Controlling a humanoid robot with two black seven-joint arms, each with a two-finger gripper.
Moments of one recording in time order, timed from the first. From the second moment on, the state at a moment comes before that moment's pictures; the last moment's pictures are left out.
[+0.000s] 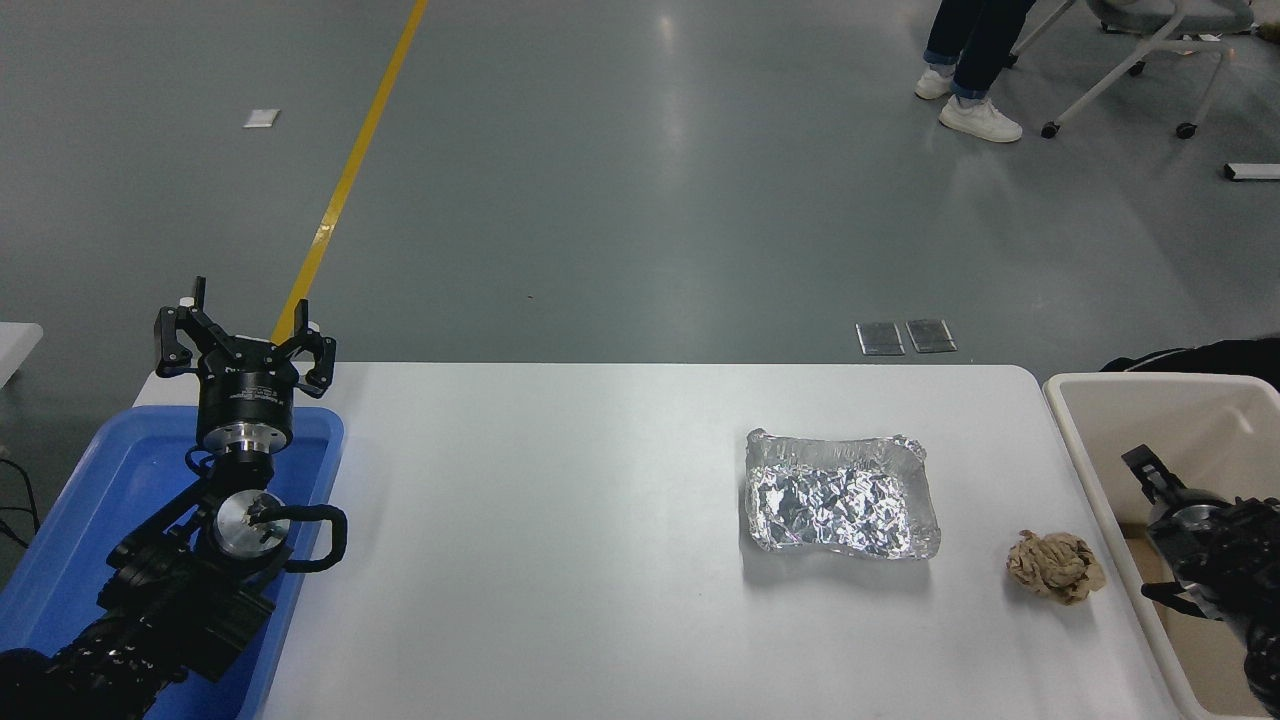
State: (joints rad) left arm -0.62 0.17 -1.00 -0.41 -0.12 -0.51 -0.60; right arm 0.67 -0.27 -0.51 -0.01 0.03 -0.04 -0.07
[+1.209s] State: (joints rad) left arm -0.62 0.17 -1.00 -0.41 -0.12 -0.52 -0.60; right arm 1.54 -0.69 -1.08 1.11 -0.10 0.14 -0.06
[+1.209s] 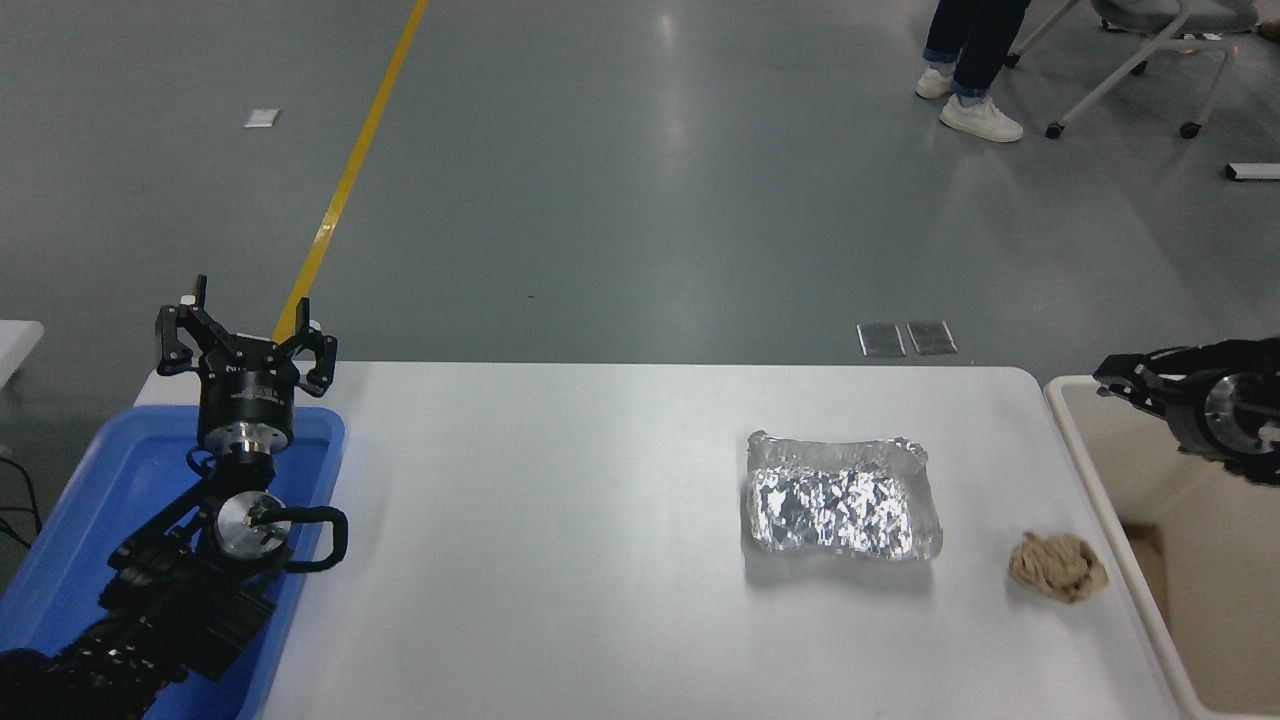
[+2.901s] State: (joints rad) left arm -0.61 0.17 -1.00 -0.41 -0.12 -0.52 -0.60; right arm 2.64 -0.74 -1.37 1.72 -0.16 0.78 -0.08
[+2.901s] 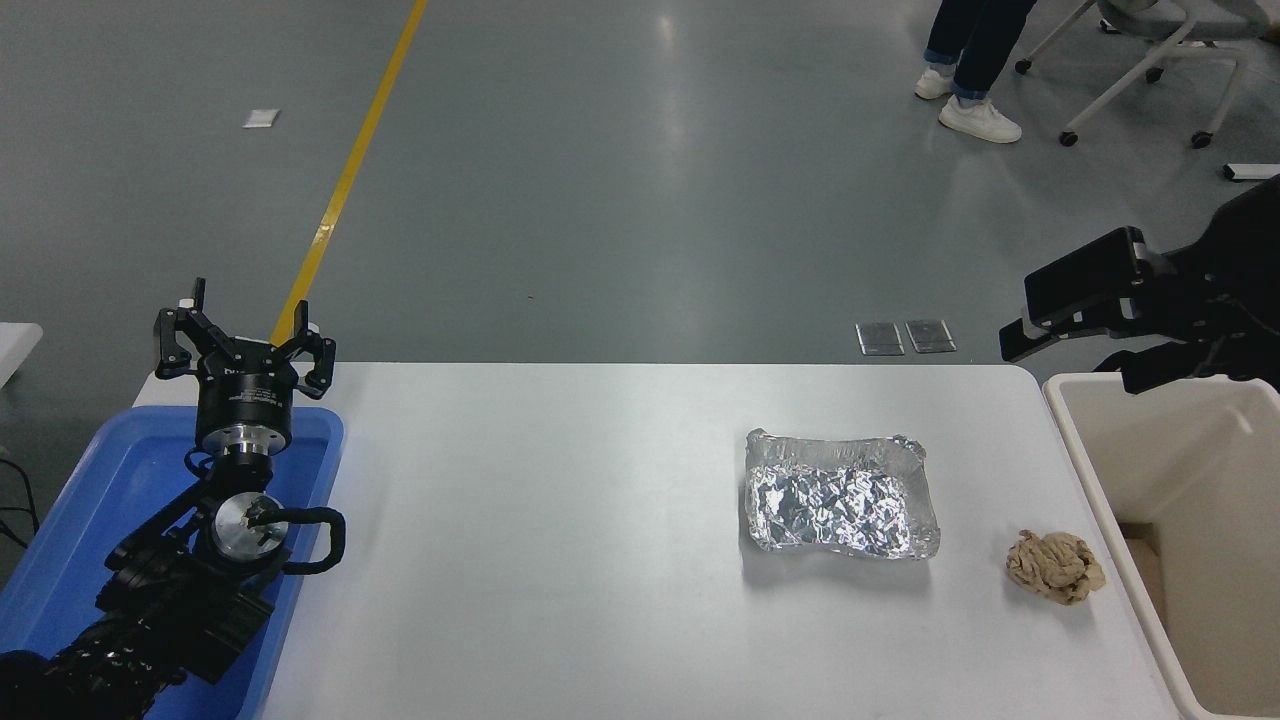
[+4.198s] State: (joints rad) left arm -0.61 0.17 -1.00 -0.41 -0.12 -0.52 -0.60; right arm 1.82 -0.74 -1.29 1.45 -0.04 0.25 -0.09
